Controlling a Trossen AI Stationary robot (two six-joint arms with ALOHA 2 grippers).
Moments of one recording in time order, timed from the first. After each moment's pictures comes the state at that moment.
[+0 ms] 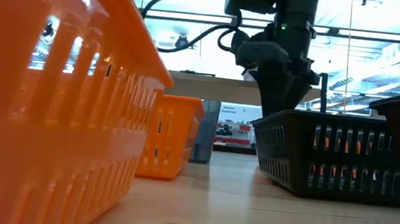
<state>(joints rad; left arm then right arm) -0.19 0.12 0.07 0.45 -0.19 -0.12 0.13 1.86 1.39 -0.99 0.17 0.84</state>
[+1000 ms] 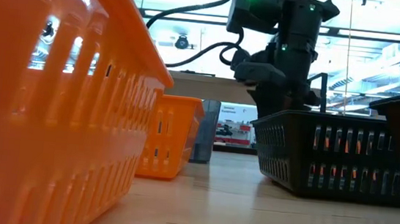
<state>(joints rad) -0.19 0.12 0.07 0.40 -0.19 -0.07 0.12 1.85 1.25 -0.81 0.16 0.87</state>
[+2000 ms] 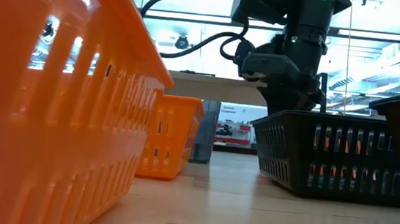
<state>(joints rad) -0.19 0.12 0.07 0.41 -0.19 -0.07 0.18 1.85 1.25 -0.80 0.15 0.86</state>
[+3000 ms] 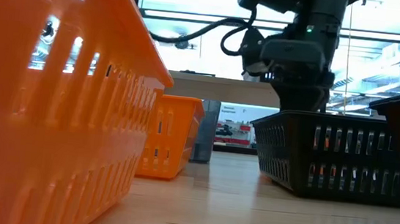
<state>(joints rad) -0.19 0.12 0.07 0.41 -0.19 -0.07 0.26 1.85 1.25 -0.79 0.11 0.79</state>
